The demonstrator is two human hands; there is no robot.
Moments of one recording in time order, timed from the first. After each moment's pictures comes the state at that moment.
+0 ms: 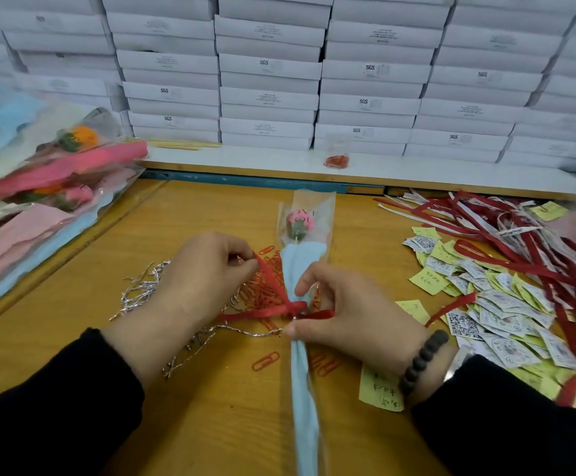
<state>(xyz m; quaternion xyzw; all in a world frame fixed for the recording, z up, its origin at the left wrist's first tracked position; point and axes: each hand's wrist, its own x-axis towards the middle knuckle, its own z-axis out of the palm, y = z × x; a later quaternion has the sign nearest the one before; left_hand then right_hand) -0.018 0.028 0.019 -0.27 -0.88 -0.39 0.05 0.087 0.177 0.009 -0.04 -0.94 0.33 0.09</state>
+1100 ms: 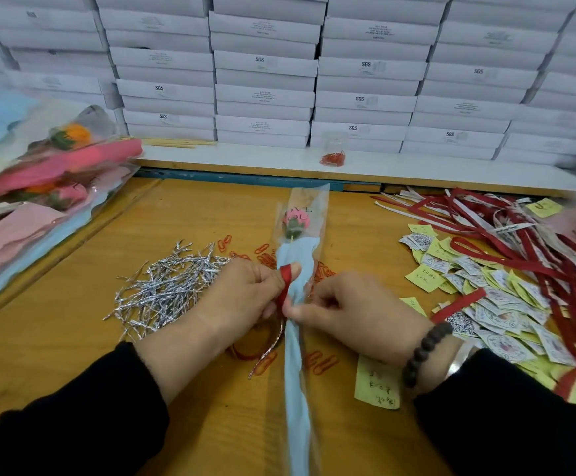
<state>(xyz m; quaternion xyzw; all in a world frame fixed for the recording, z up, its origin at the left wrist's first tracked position) 0.007 0.047 0.005 -0.30 -0.75 -0.56 -0.18 0.090 0.177 0.022 -0.09 -0.96 0.26 0.01</state>
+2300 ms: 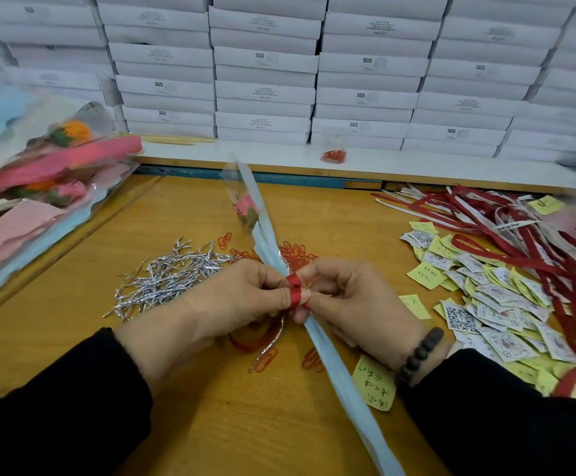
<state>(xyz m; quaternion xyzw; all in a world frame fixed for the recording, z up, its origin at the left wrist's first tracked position) -0.004 0.039 0.011 -0.36 -0.75 -0.48 -0.29 0.089 0.174 0.009 -0.02 -0.83 0.56 0.09</state>
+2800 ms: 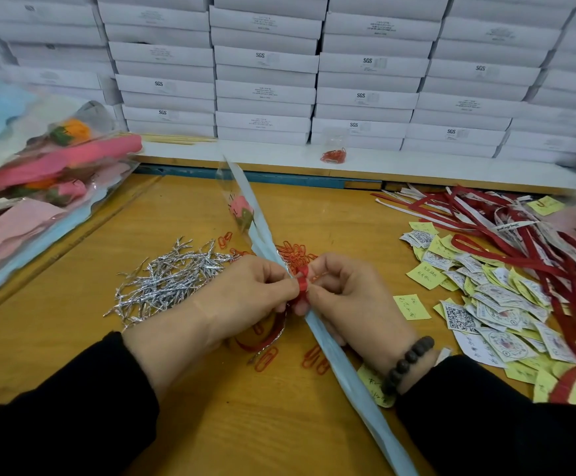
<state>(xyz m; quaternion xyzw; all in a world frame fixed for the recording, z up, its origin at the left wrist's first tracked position) 0.004 0.045 0.013 -0.32 -0.79 -0.48 -0.23 0.088 0.165 0.006 -0.09 -0.79 0.58 0.14</state>
